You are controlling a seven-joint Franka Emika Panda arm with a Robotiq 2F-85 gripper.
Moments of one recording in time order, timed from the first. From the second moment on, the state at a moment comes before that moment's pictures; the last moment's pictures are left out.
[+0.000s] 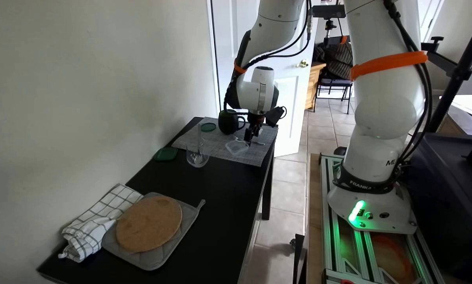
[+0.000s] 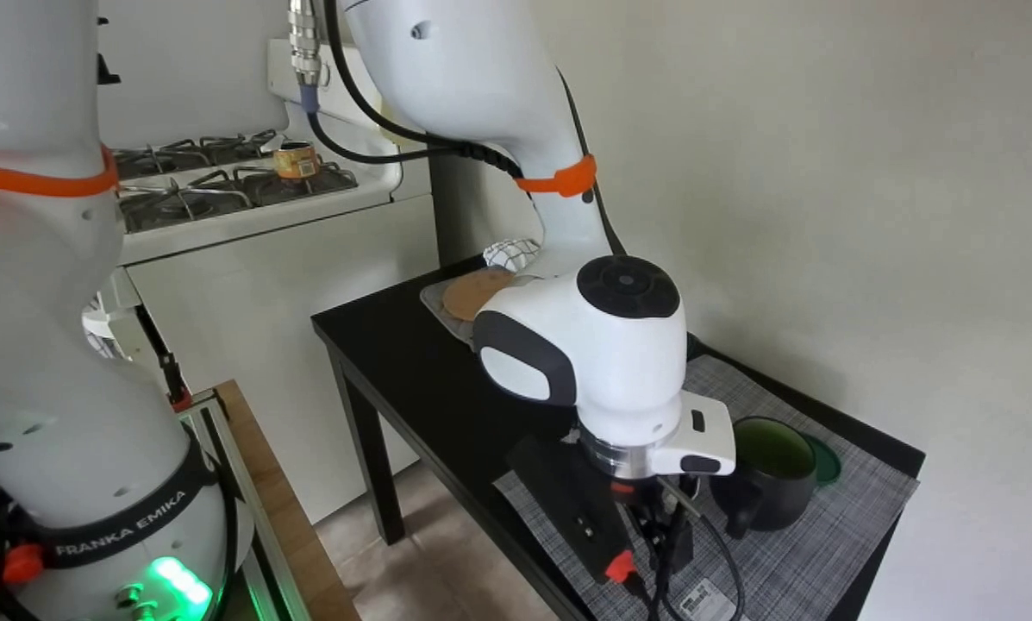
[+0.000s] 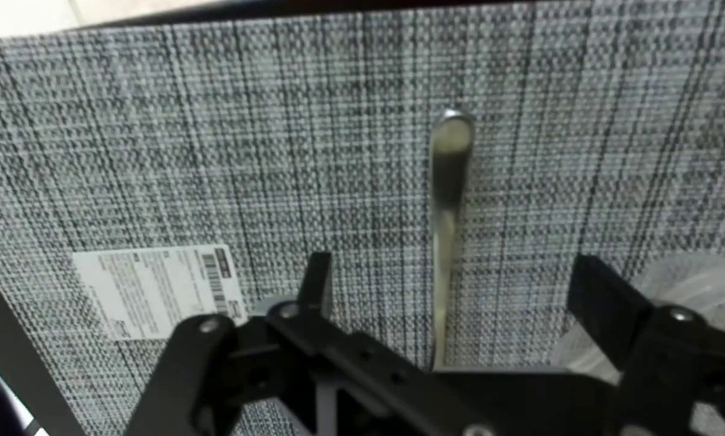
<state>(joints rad) -0.36 0.38 -0.16 -2.50 0.80 3.01 -1.15</state>
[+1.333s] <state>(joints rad) -0.38 0.44 -0.10 -2.41 0.87 3.08 -1.18</state>
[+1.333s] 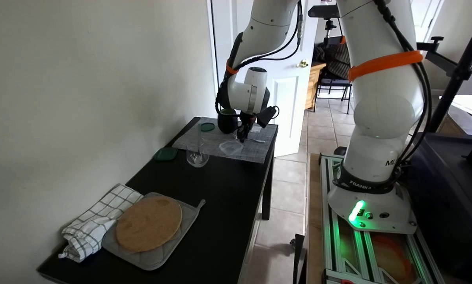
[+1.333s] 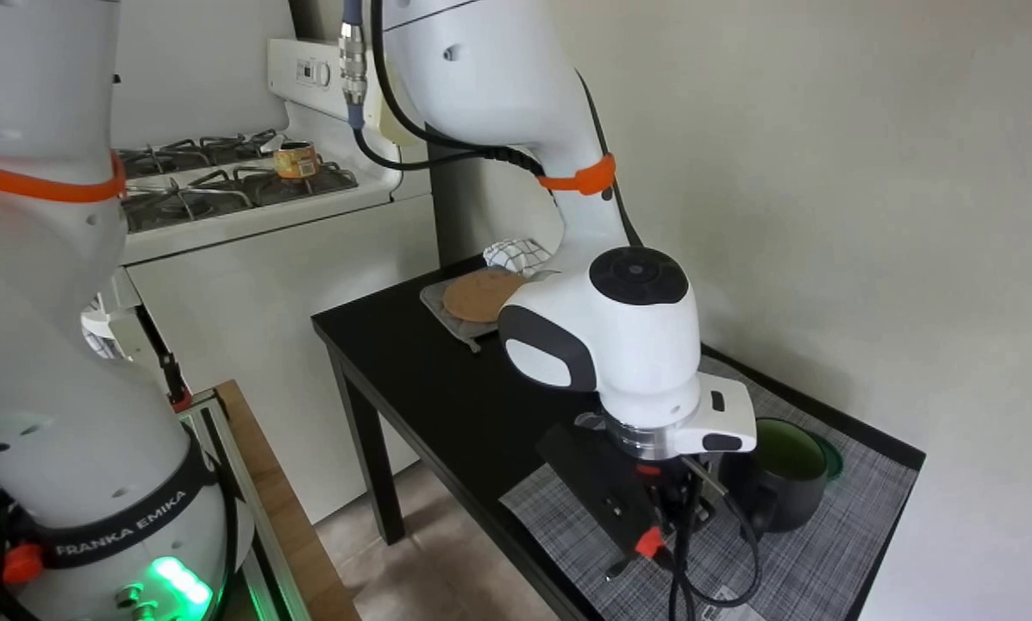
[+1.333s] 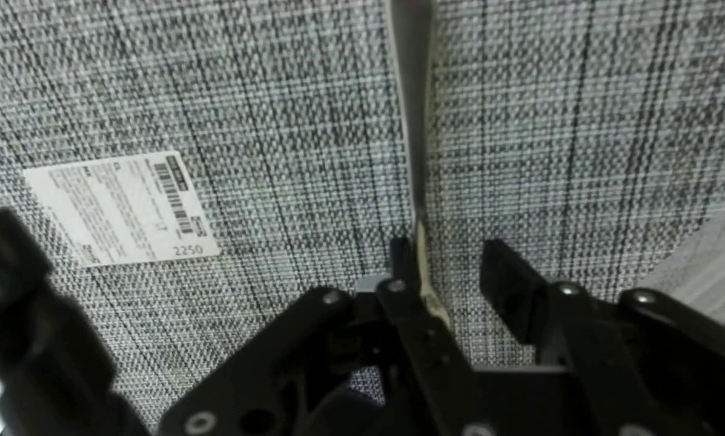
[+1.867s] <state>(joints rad) -0.28 0.43 -0.26 -2.42 0.76 3.06 -1.15</state>
